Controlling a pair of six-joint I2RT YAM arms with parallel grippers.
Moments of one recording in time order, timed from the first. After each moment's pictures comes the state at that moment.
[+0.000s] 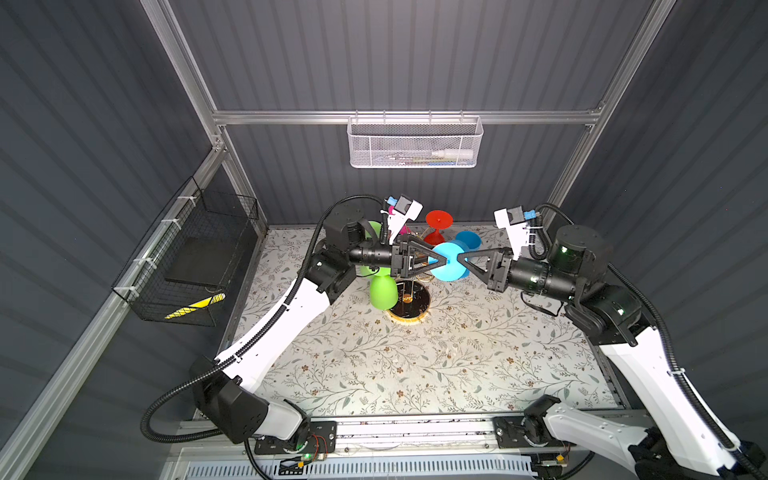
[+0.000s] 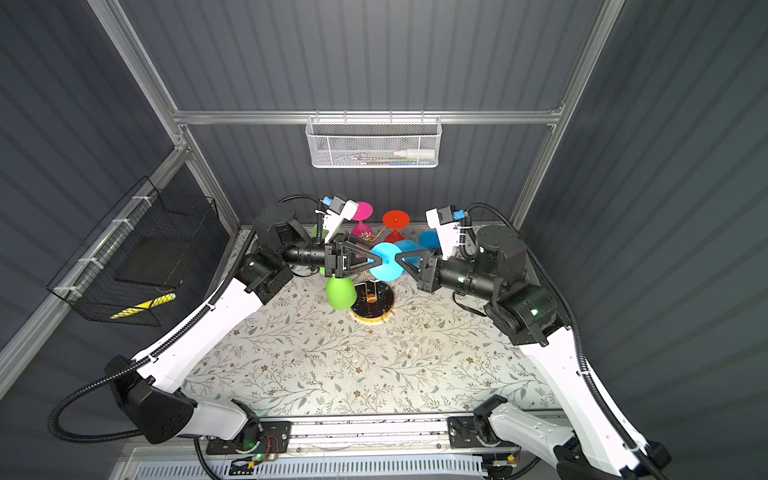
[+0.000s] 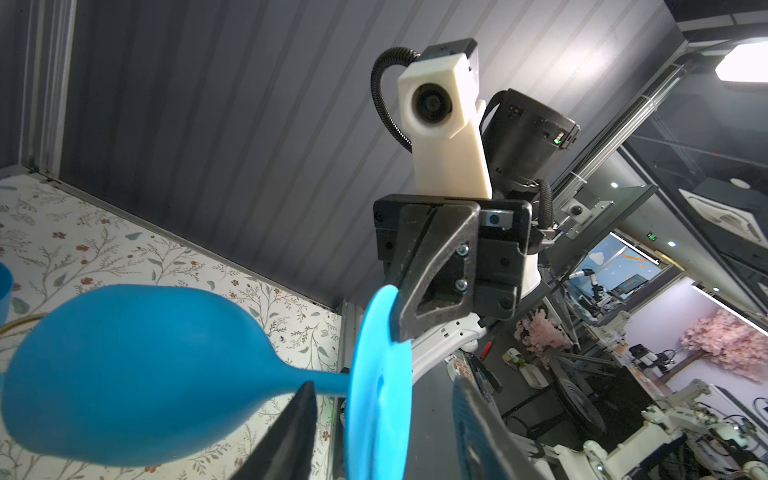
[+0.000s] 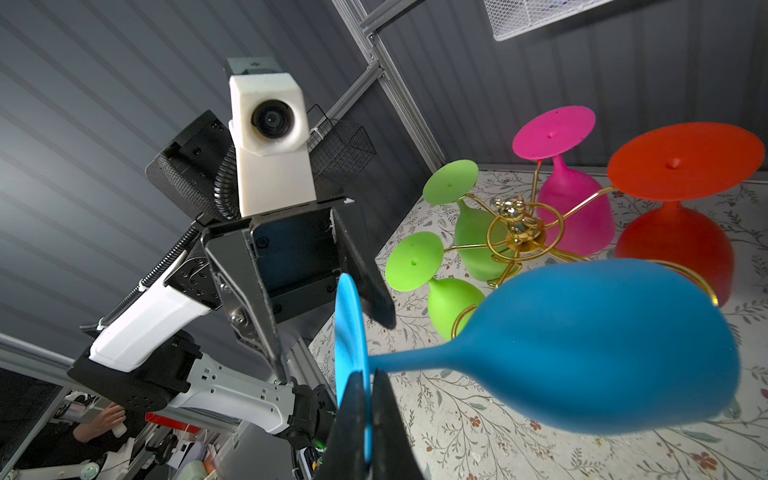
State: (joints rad) left arm -0.64 1.44 1.49 -0.06 1.08 -0.56; right arm 0.52 1.04 1.44 -0.60 -0.51 0.51
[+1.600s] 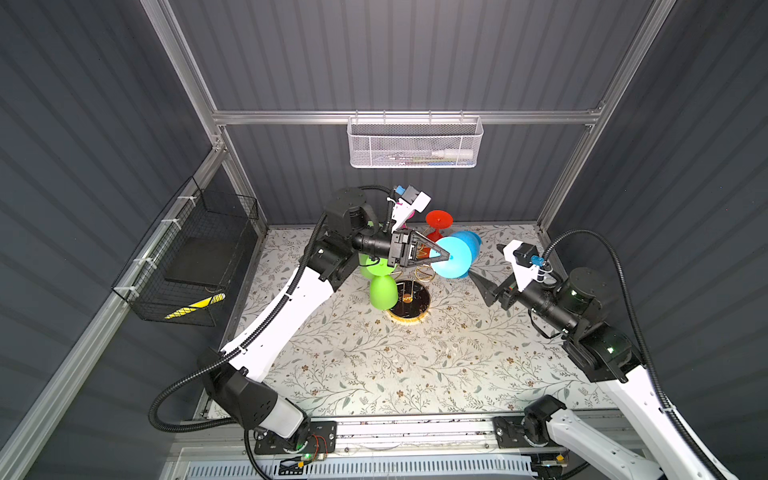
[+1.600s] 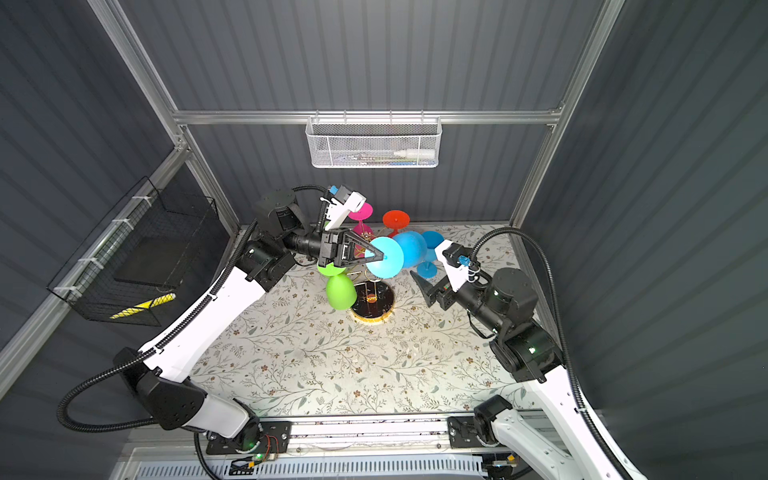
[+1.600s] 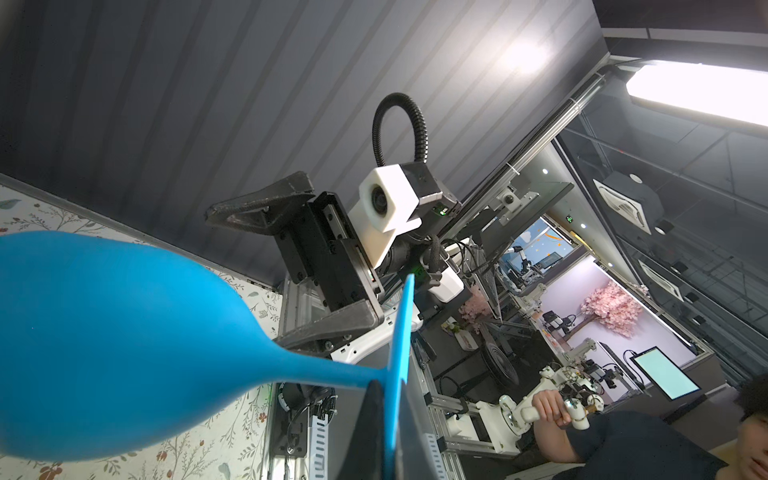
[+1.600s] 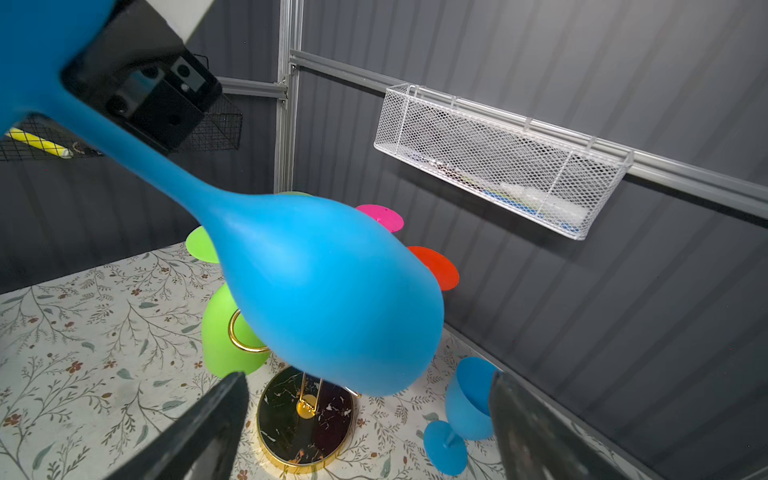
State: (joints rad) left arm -0.64 1.52 1.67 -0.13 1.26 -0.70; right arm 0.45 0.78 1.02 -0.27 -0.23 -0.25
